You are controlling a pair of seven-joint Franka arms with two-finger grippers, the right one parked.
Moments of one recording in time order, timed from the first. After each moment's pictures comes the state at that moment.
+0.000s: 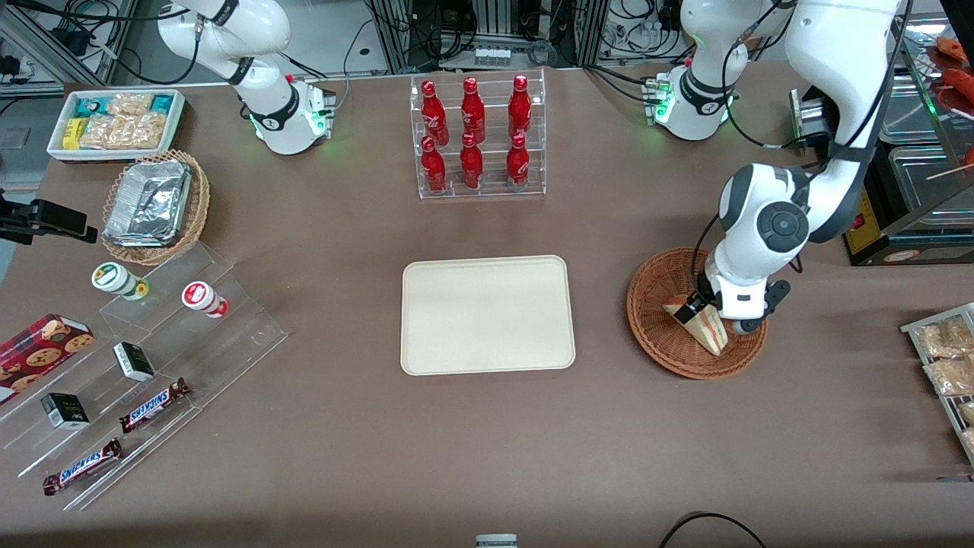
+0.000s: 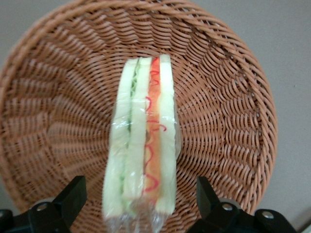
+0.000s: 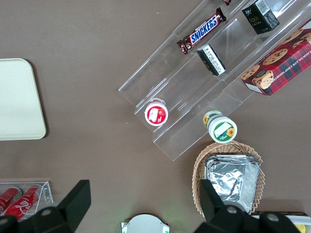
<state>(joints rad) 0.03 0.28 -0.24 -2.20 0.09 2.45 -1.02</state>
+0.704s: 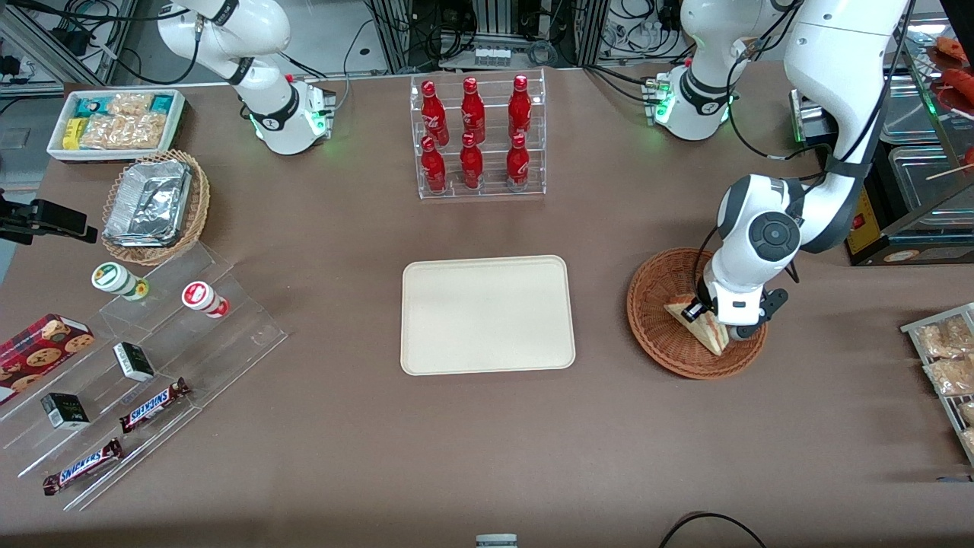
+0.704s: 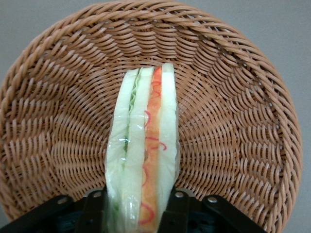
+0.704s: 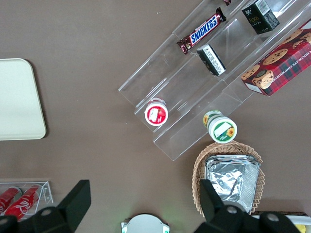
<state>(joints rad) 0.03 0.30 -0.23 -2.19 0.18 2.44 -1.02</state>
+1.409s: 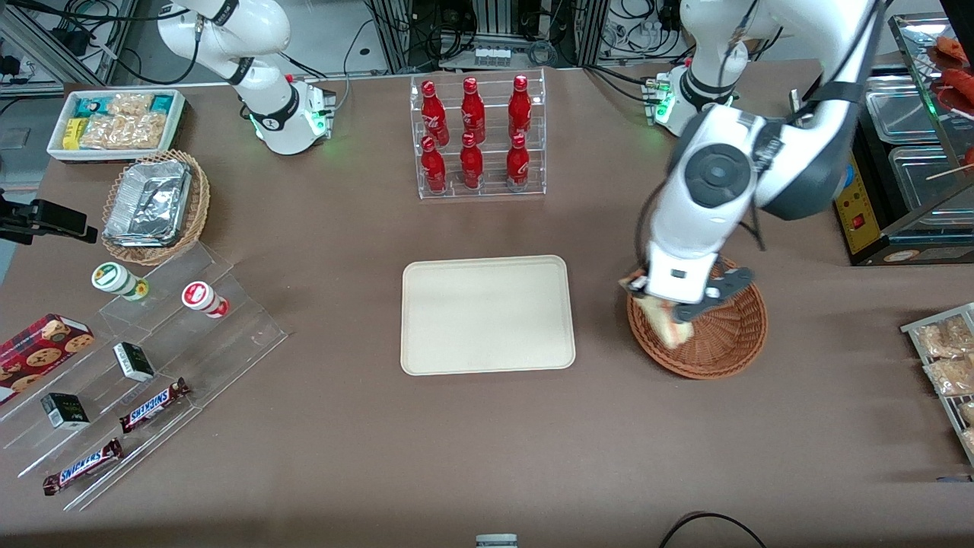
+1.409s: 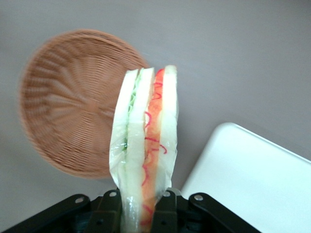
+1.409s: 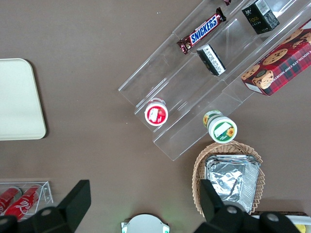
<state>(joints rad) -0.16 0.27 -0.36 -1.70 0.15 1.93 -1.02</state>
